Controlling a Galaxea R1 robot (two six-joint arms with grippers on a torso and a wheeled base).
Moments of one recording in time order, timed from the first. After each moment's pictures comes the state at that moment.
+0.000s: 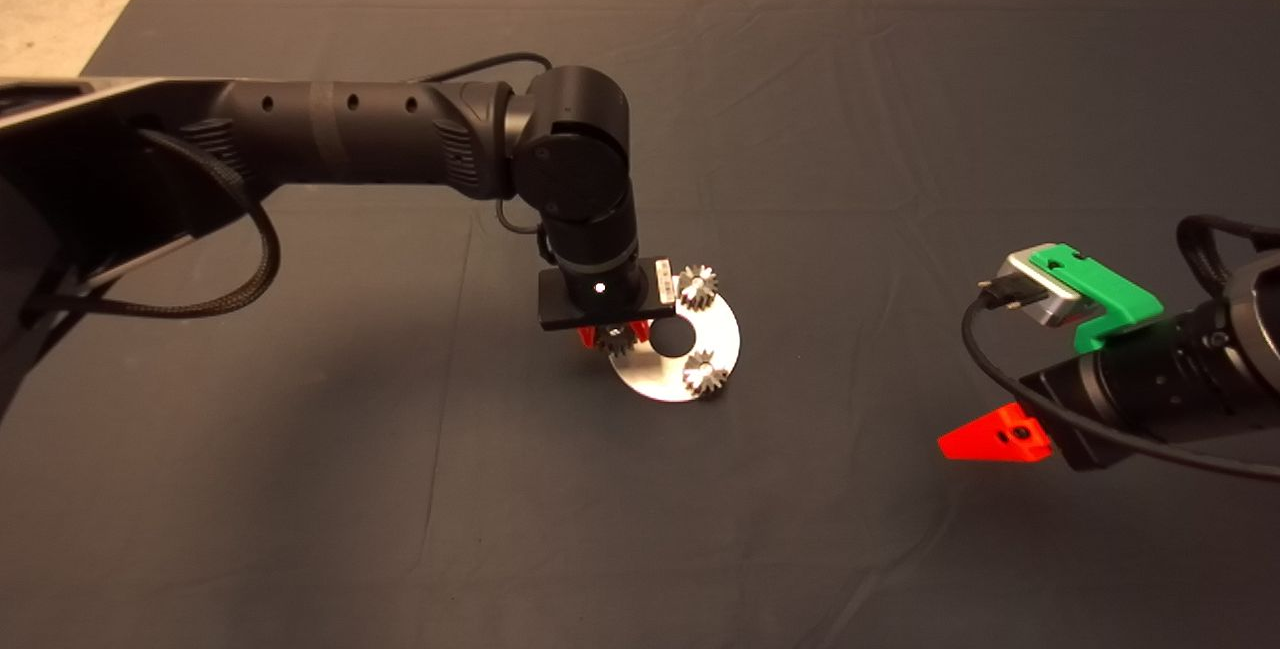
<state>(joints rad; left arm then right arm) -0.39 2.80 -1.21 0.25 1.46 -1.68 0.58 2.15 -0.41 -0.17 -1.42 1.47</state>
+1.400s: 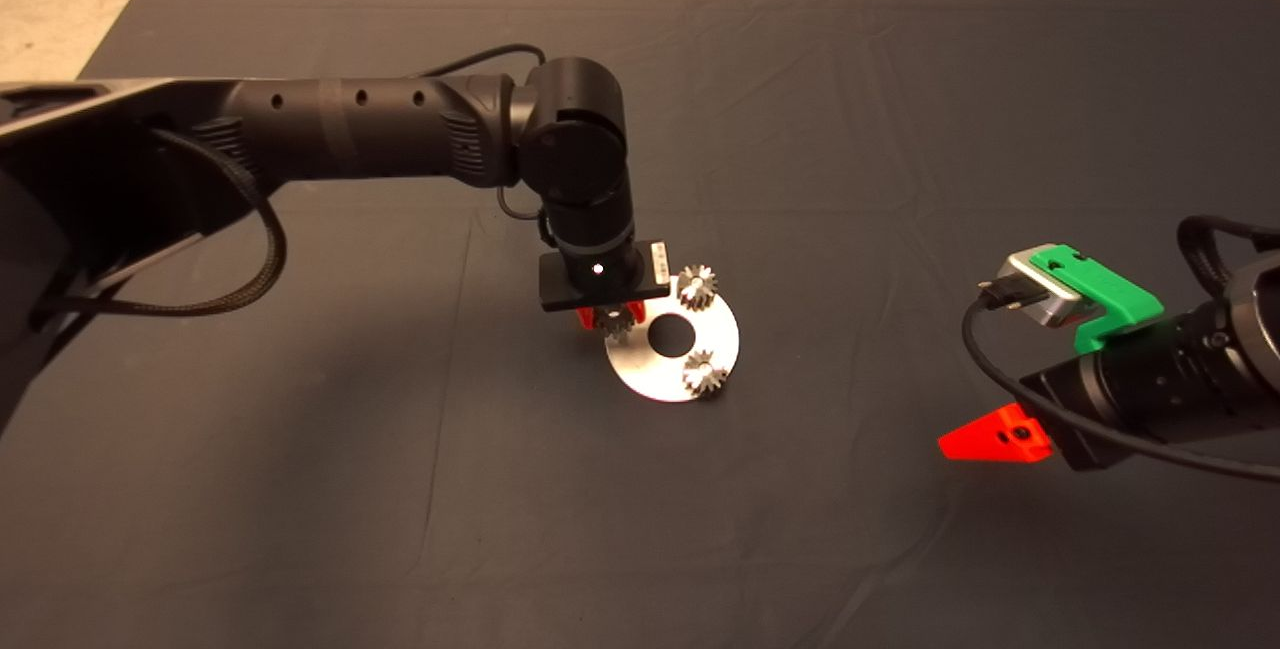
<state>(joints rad) -0.39 2.77 -1.26 0.28 1.44 -1.63 0.58 2.15 -0.41 -0.17 -1.42 1.47</state>
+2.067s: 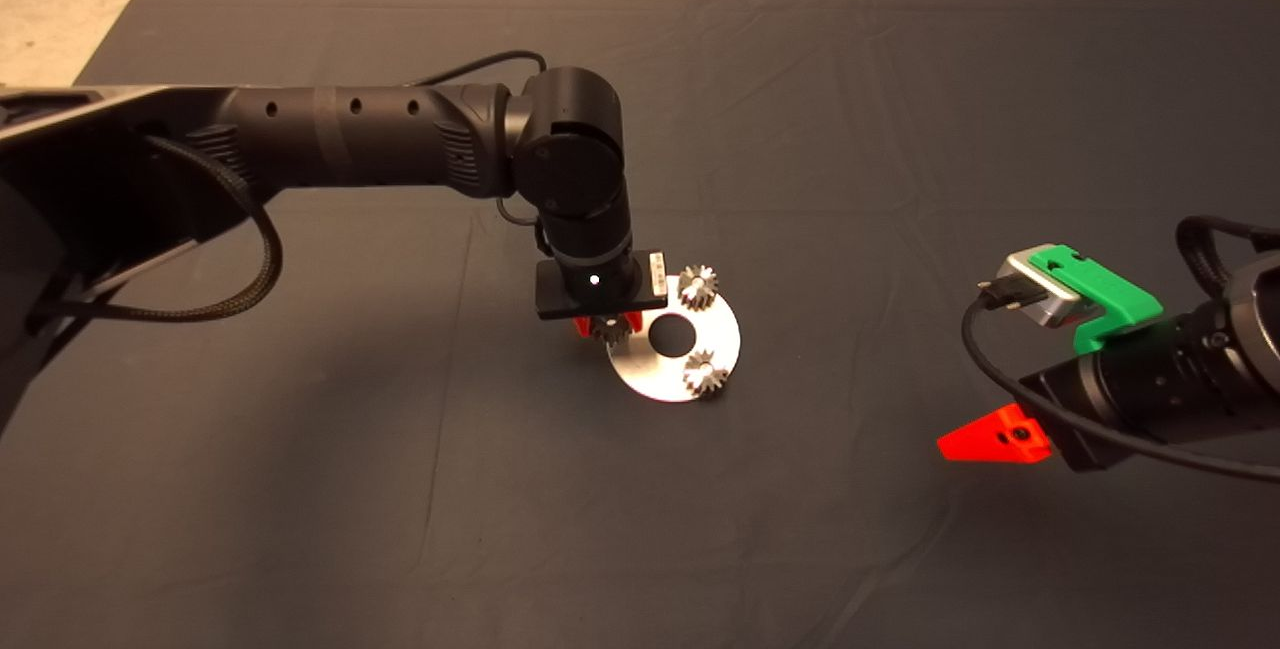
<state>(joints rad) -0.38 2.78 -1.22 0.28 1.45 -1.64 0.58 2.15 -0.41 -0.17 -1.41 1.47</state>
